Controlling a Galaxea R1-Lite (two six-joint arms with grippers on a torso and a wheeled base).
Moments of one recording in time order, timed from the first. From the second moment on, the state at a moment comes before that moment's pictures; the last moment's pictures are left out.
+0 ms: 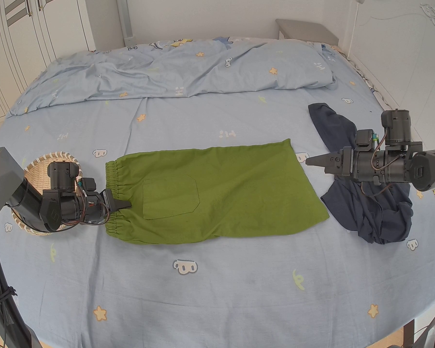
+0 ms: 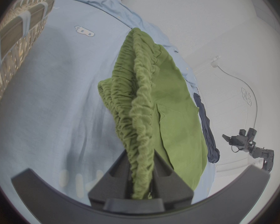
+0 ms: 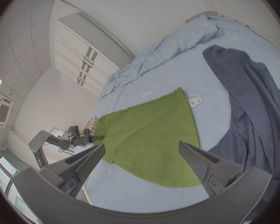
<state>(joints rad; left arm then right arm) 0.05 2.12 -0.95 -0.57 -0.59 -0.39 0.15 1.87 -1.13 -0.23 0.61 0.27</state>
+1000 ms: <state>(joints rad) 0.04 2.08 -0.93 -0.57 -0.59 -0.40 0.09 2.26 -1.39 -0.15 0.60 0.21</state>
